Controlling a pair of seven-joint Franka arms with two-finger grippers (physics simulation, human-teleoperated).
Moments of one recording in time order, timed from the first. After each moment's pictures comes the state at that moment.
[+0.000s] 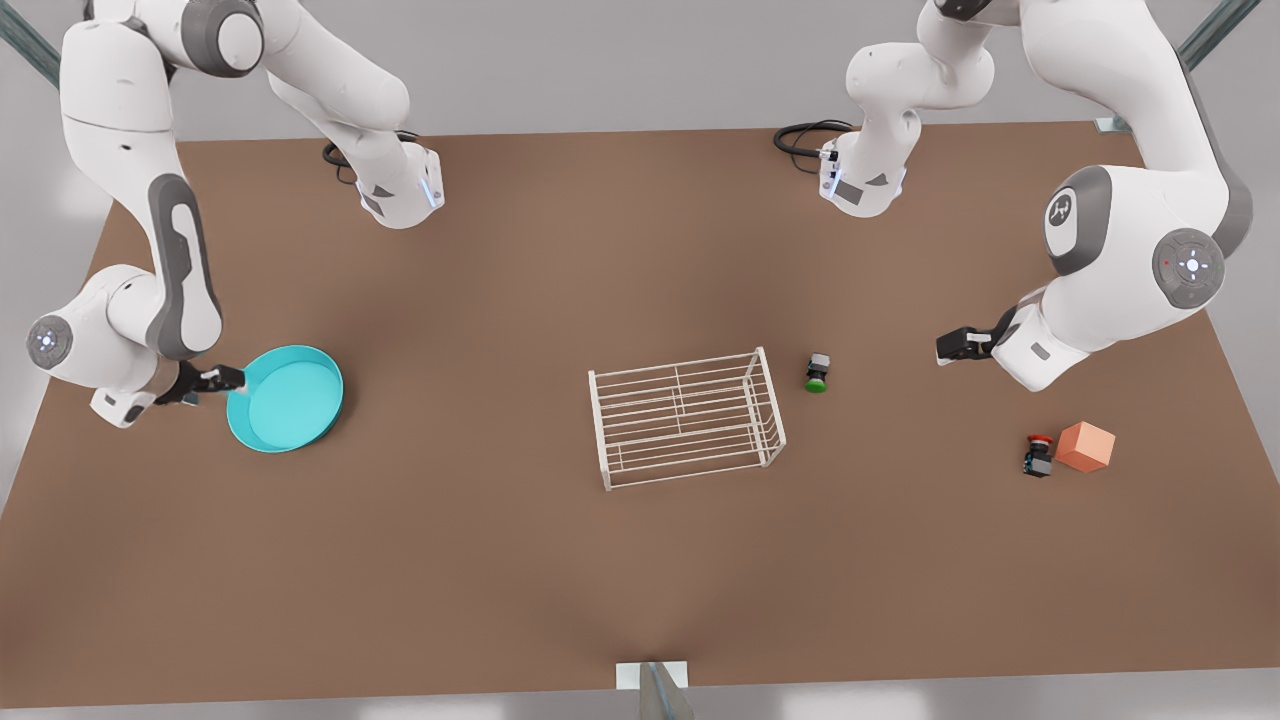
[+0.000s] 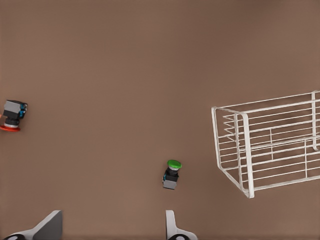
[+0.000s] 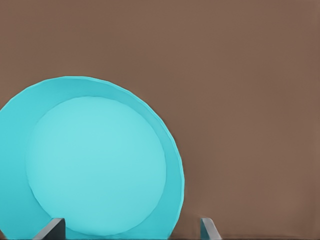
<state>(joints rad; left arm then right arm) -0.06 0.20 -0.02 -1.51 -0.09 1.57 -0.04 -0.39 0.32 -0.05 -2.07 -0.01 2.25 -0.65</state>
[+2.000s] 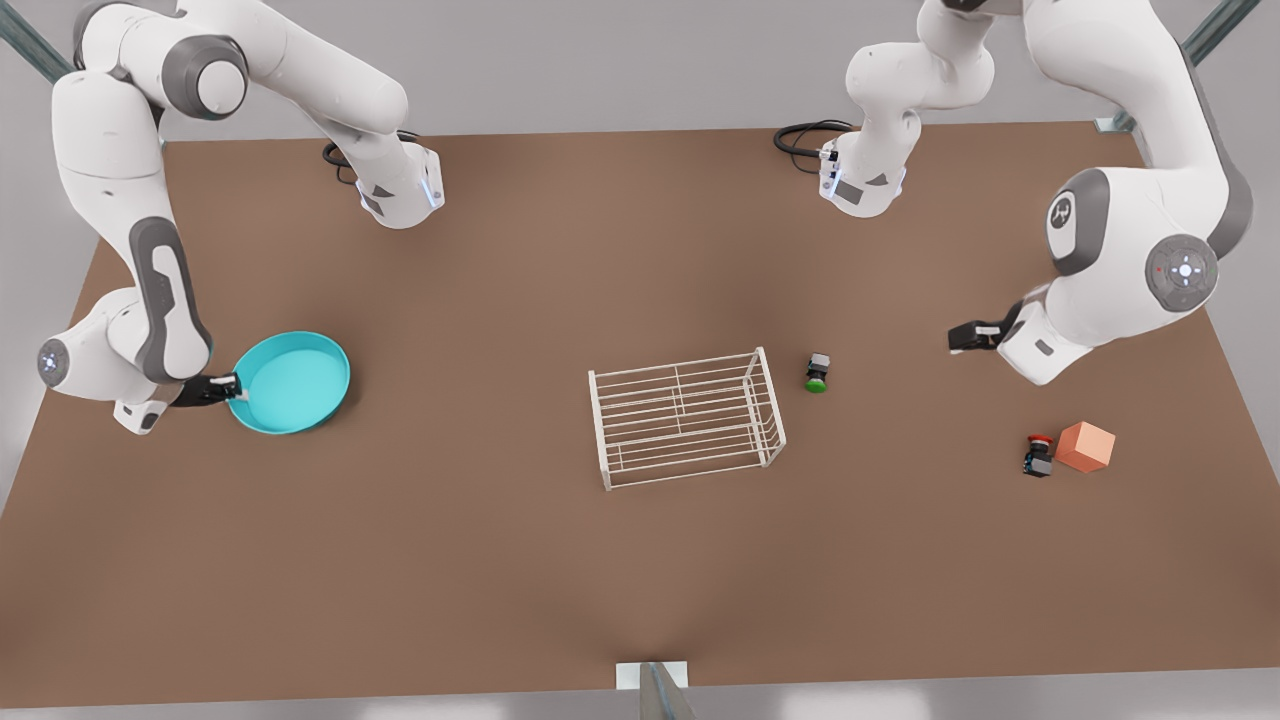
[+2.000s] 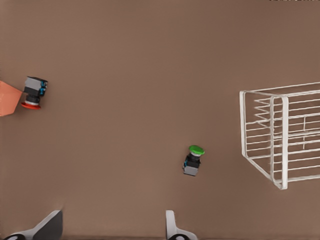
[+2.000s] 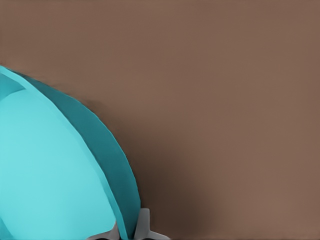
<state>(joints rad) -0.06 0.15 0.03 -1.63 -0.03 1.57 -0.04 -0.46 0.48 -0.04 -2.01 0.15 2.21 -0.84</state>
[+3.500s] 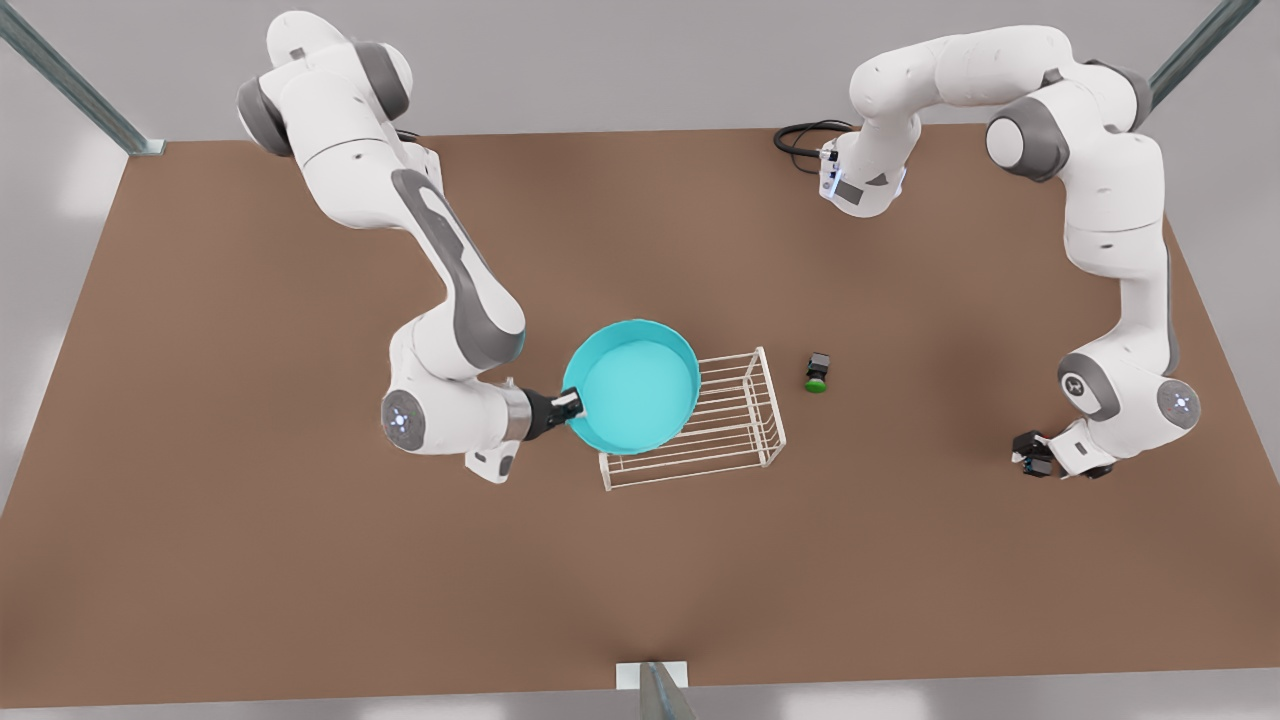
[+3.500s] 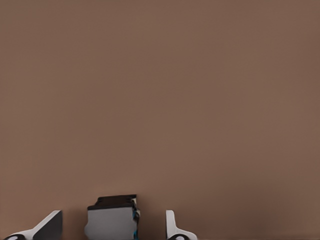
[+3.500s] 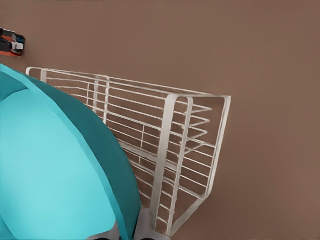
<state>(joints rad) 0.31 0.78 0.04 -1.64 -0.14 2.44 0.84 0.45 0.65 0.01 -1.31 0.65 1.87 -0.08</state>
